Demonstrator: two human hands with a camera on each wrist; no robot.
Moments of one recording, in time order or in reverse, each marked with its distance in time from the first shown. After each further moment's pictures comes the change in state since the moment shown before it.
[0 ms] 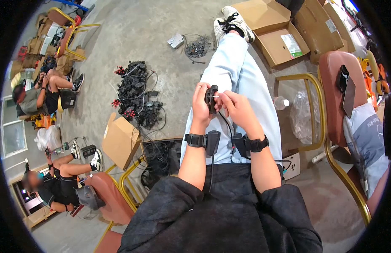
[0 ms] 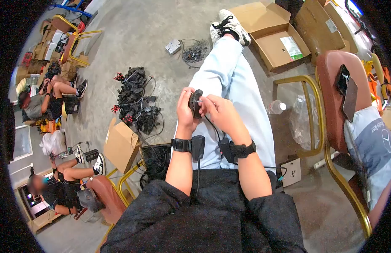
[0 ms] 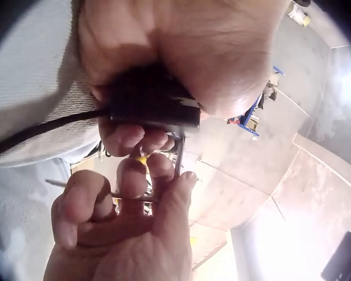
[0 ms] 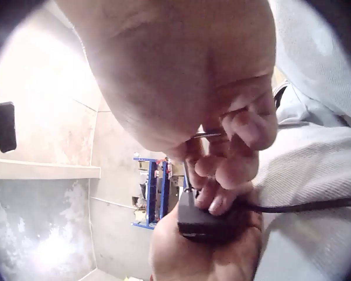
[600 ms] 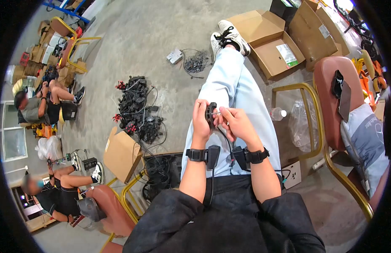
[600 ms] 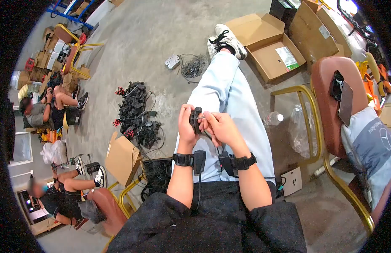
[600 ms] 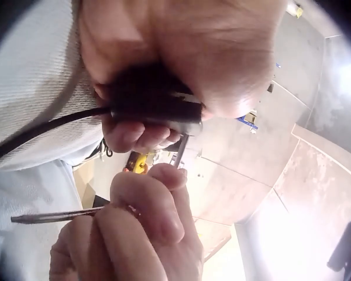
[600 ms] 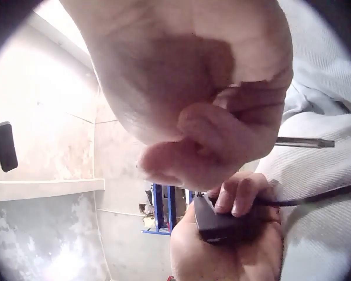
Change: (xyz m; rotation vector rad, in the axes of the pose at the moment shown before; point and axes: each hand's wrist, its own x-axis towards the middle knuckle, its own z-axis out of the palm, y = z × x) left_hand 0.001 -0.006 -0.002 0.019 -0.054 0.071; right_hand -0.001 -0.004 -0.008 0.449 -0.113 0.371
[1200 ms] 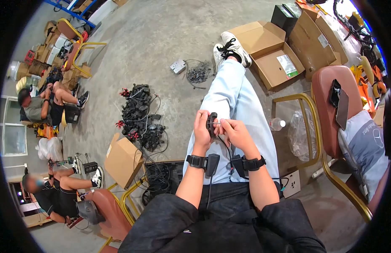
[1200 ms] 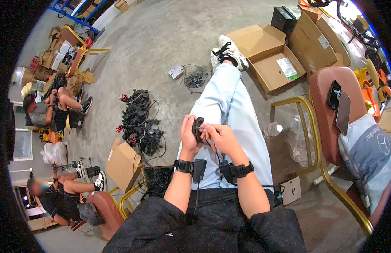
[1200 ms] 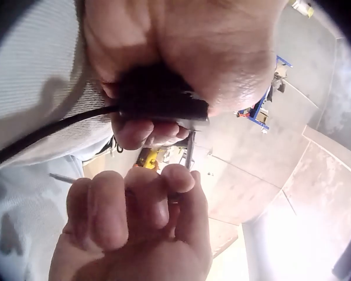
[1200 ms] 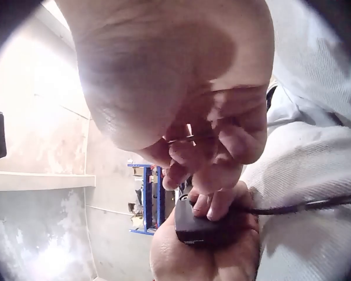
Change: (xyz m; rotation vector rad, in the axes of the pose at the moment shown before) left_hand 0.001 -0.002 -0.001 -0.053 0.035 0.010; right_hand 0.000 0.006 0.000 -0.104 0.013 -0.137
